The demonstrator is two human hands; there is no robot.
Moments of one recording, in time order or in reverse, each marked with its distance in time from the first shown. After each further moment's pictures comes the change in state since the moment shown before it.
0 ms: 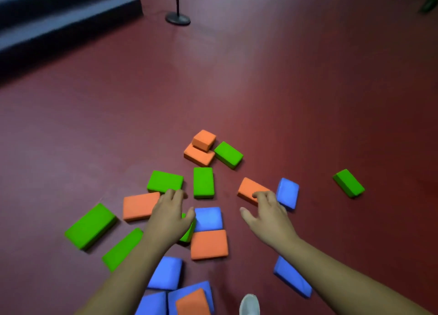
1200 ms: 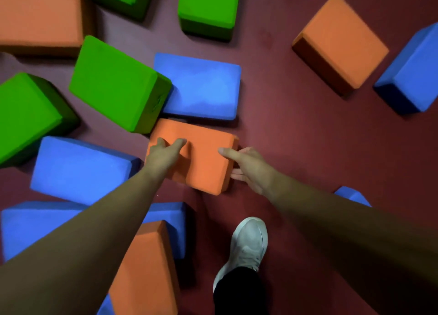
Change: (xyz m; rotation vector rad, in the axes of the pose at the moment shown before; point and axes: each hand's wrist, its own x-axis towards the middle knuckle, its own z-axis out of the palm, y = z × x) left_hand 0.104 -0.270 0.646 -0.471 -0.321 -1.166; right_hand 0.258 0.291 0.641 0.856 -0.862 0.655
